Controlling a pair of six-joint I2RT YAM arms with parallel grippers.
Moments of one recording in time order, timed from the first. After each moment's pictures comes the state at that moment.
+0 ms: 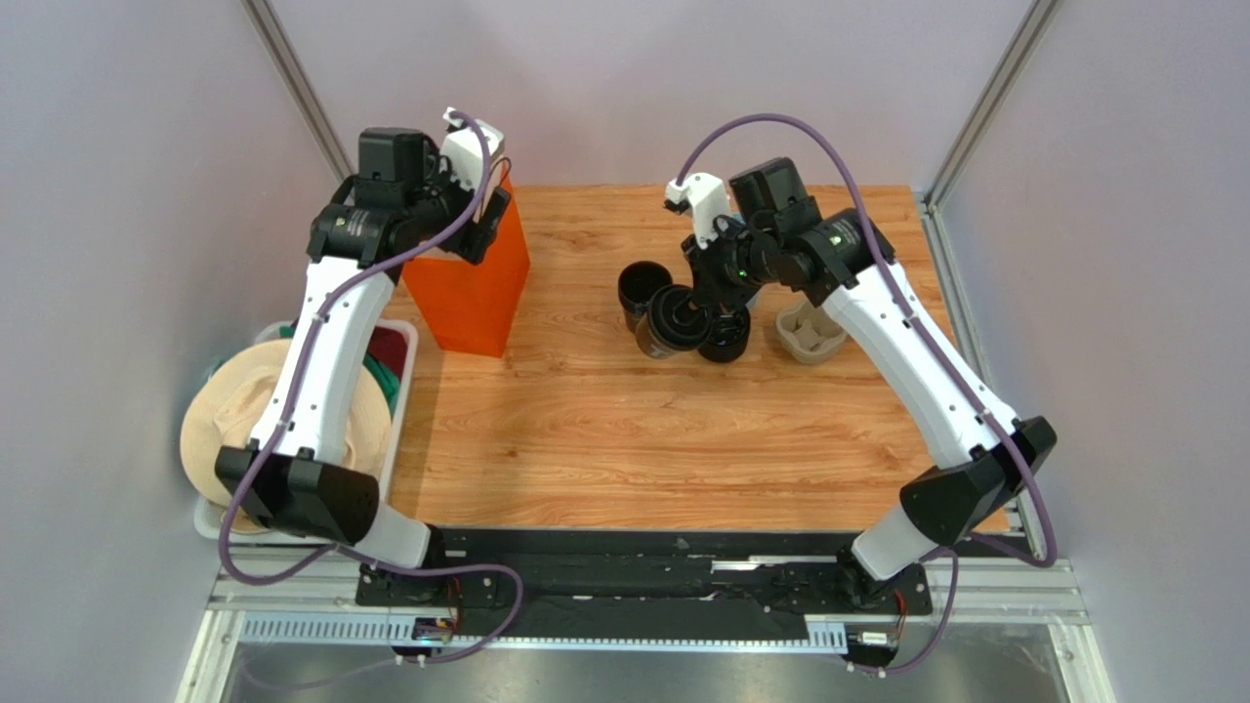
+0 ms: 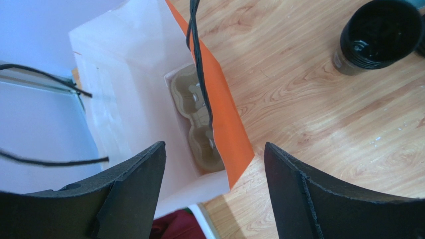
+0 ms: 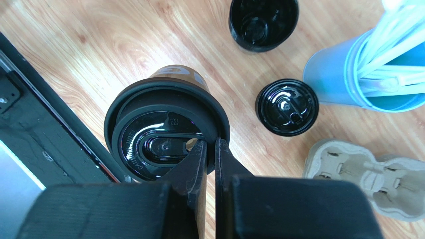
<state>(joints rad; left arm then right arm) -0.16 1.47 1.73 -0.84 0.16 0.40 0.57 1.58 1.82 -1.07 -0.22 -0.20</state>
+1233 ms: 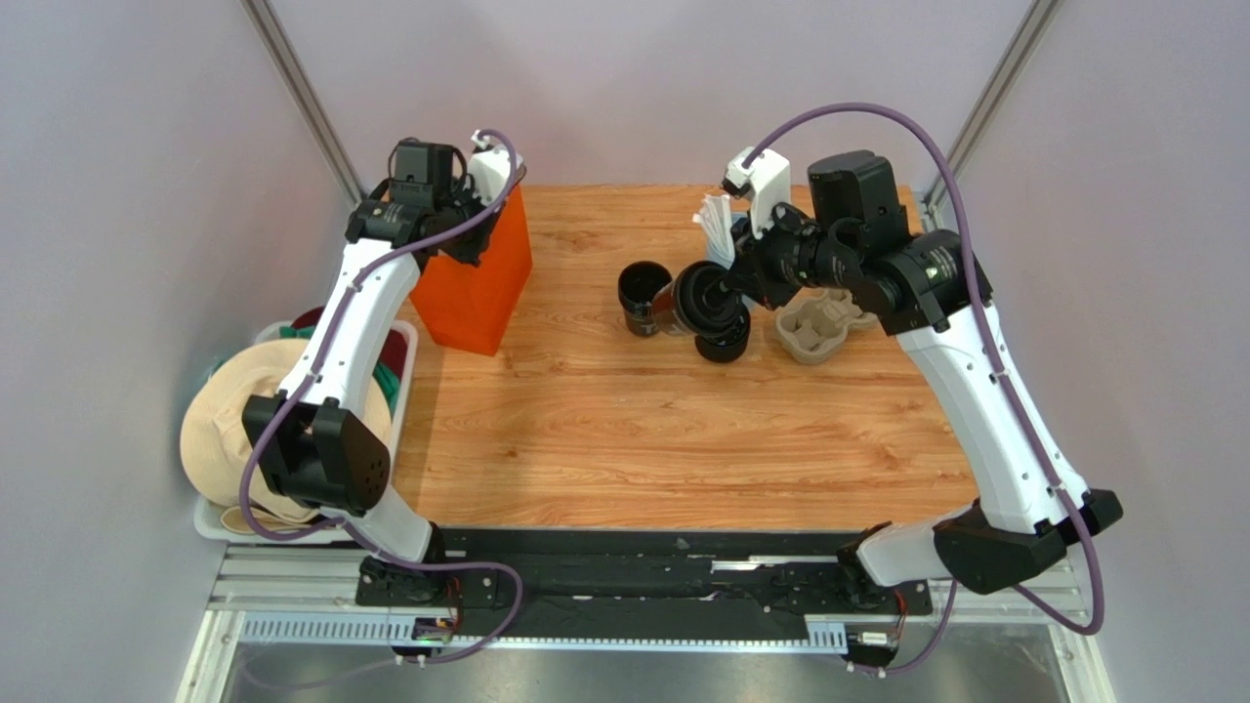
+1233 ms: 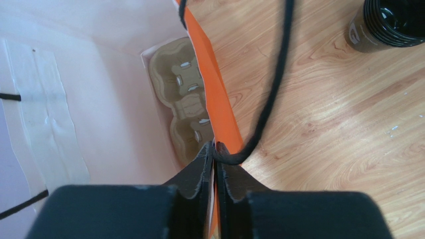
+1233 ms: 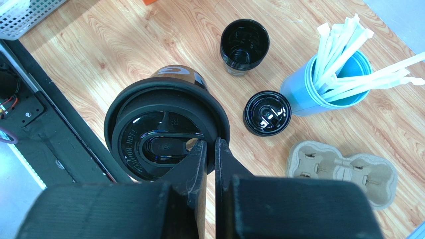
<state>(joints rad) -0.16 1.60 1.66 -0.79 0.16 0.42 0.51 1.39 1.86 -1.08 -0.27 -0.21</state>
